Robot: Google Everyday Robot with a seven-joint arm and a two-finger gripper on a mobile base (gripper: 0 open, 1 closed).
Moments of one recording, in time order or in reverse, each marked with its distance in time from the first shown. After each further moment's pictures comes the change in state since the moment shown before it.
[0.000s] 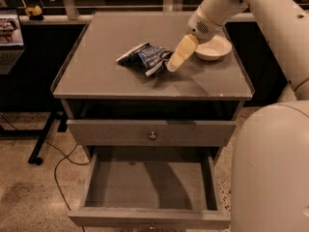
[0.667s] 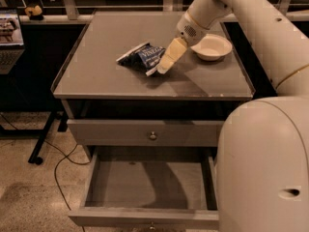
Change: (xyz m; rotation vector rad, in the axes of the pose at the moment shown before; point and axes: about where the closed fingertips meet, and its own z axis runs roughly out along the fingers) arm -0.016 -0.001 0.028 -0.038 -0.002 -0.024
